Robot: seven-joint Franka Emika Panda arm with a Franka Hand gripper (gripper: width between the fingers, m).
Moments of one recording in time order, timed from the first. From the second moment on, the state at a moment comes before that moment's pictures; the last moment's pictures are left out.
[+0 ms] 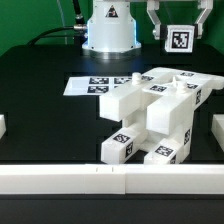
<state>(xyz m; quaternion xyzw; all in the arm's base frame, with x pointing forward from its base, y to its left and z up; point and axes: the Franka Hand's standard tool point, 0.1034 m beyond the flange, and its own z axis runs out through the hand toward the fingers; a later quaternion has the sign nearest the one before) 0.617 0.048 0.169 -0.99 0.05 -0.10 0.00</state>
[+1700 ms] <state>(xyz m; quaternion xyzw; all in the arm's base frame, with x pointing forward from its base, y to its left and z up) 0.606 0.071 0.127 -0.99 0.11 -0.08 0.03</state>
